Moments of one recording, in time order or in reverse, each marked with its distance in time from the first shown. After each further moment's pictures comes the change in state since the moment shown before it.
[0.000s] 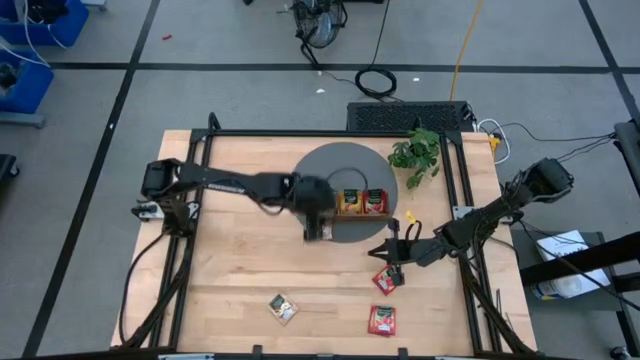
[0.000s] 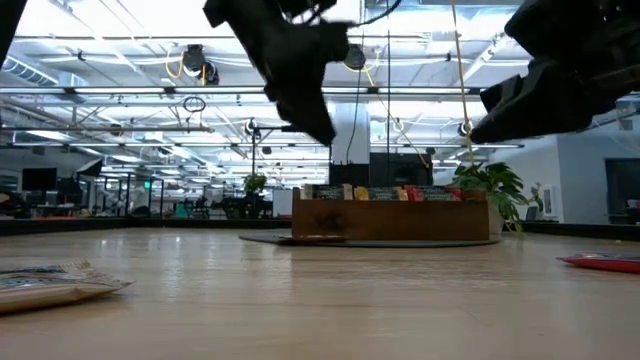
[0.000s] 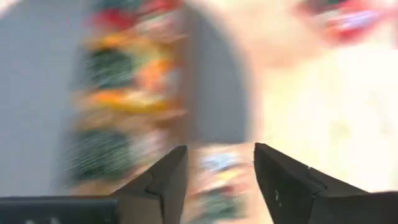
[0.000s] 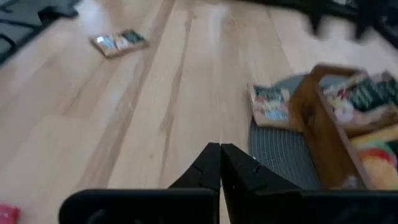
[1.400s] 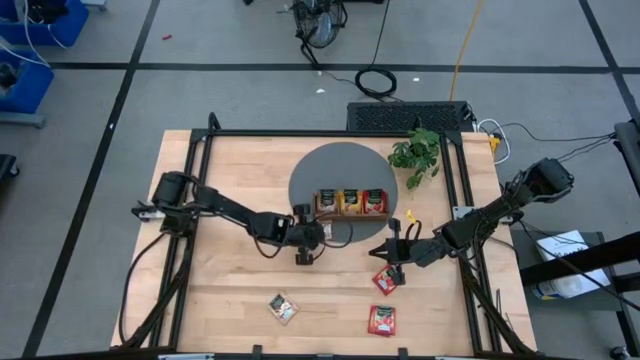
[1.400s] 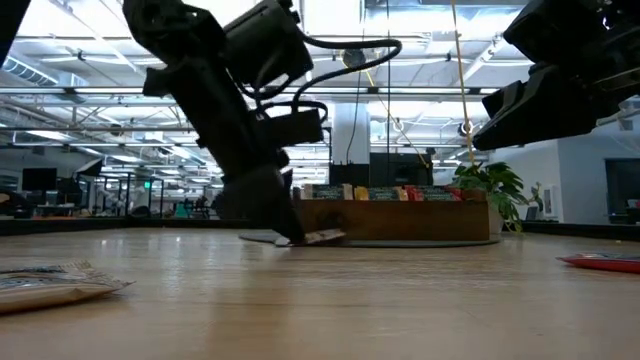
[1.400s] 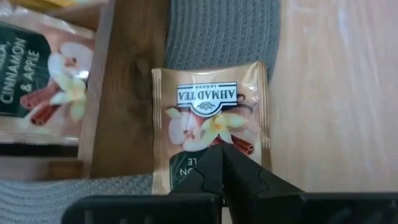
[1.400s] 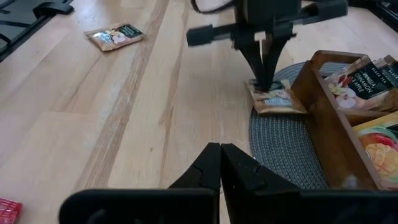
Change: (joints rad) left arm -0.157 0.125 -0.347 0.424 -0.359 -0.012; right arm -0.001 -0.003 -0.004 -0.018 -0.003 0.041
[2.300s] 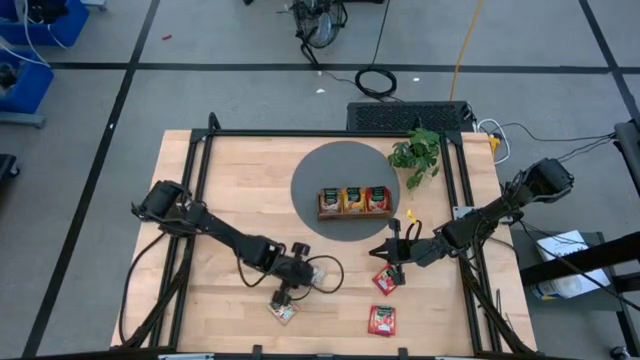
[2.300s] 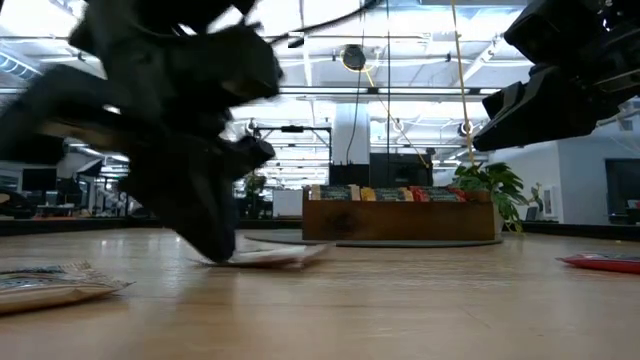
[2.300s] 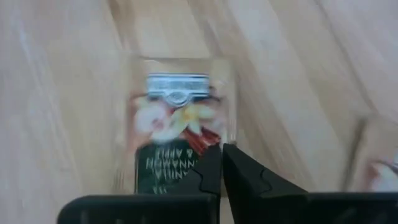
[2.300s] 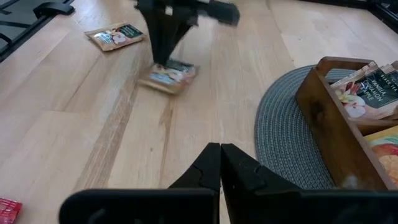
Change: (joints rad) left arm -0.238 -0.050 0.003 -0.073 0.344 0.024; right arm 0.000 0.000 -0.005 0.011 0.000 -0.004
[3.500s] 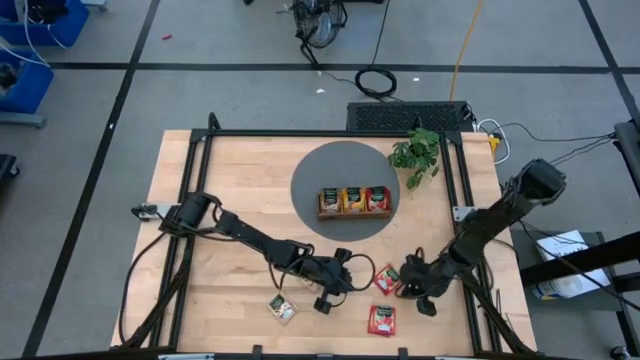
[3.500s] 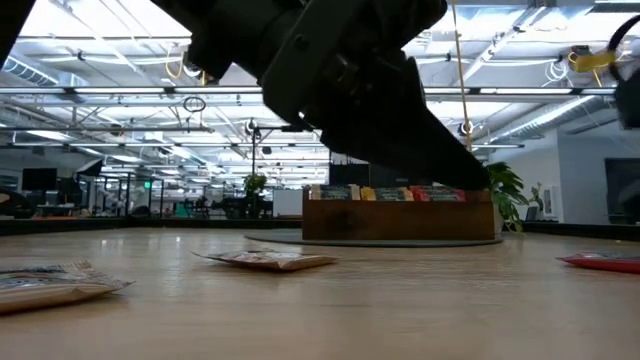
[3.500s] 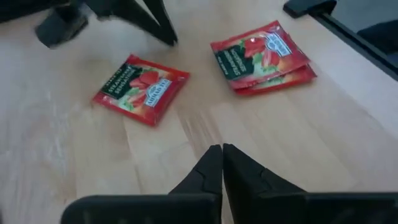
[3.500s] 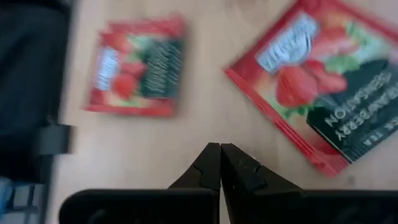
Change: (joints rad) left arm 0.069 0.270 0.325 0.336 0.041 0.125; right arm 0.269 0.106 0.000 -0.237 -0.391 0.713
